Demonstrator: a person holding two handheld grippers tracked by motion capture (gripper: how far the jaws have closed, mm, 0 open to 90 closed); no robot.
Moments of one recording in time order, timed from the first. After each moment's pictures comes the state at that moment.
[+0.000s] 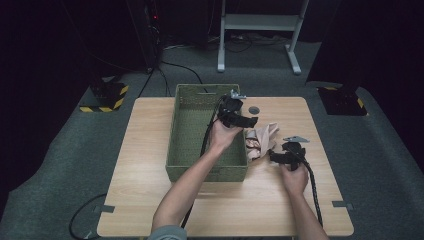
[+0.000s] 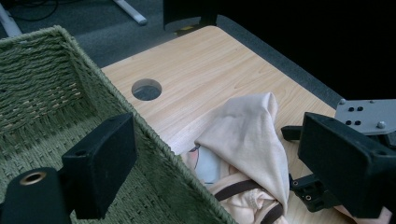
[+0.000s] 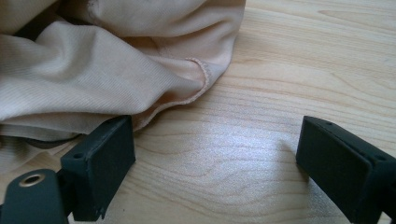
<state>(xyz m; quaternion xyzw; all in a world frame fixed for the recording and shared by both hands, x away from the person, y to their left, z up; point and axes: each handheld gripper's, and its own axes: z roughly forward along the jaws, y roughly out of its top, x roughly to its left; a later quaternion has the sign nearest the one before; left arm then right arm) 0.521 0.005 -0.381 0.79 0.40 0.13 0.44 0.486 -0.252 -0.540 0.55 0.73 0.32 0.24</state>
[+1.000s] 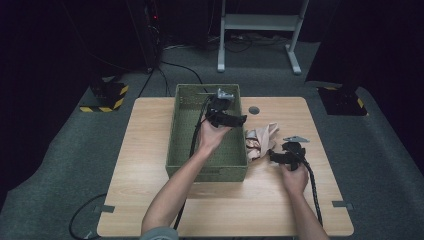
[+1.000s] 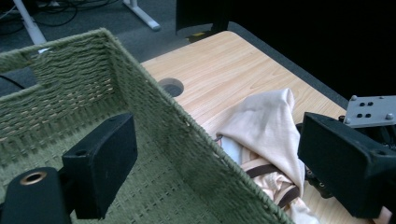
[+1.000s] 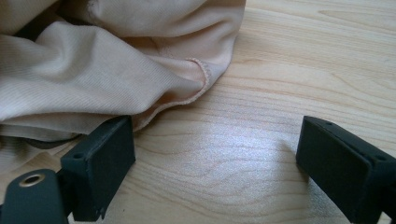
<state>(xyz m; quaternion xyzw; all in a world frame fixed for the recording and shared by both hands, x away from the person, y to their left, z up) 0.511 0.042 -0.373 0.78 0.41 0.15 0.45 0.486 -0.252 -0.540 0.55 0.73 0.32 0.24</state>
